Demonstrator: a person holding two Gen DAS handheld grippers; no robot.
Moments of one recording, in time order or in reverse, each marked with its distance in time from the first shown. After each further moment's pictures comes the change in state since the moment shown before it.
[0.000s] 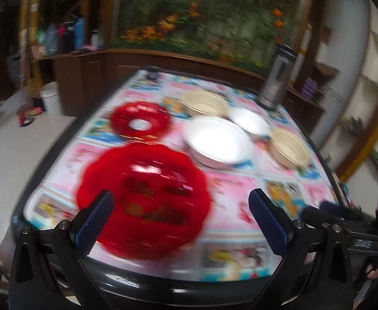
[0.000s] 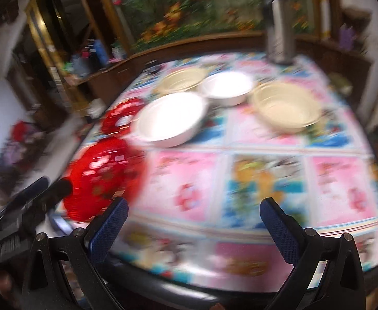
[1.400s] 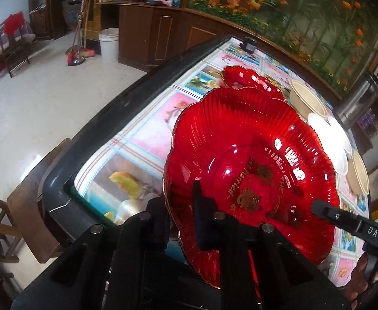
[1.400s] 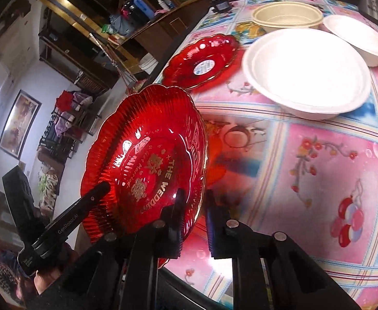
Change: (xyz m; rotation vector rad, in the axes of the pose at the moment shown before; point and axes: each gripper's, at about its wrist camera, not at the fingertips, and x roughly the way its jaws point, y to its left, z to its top) left arm 0.061 0.129 -0.027 -0.275 0.182 0.180; right arm 0.140 0.125 0.023 -0.023 0.299 0.297
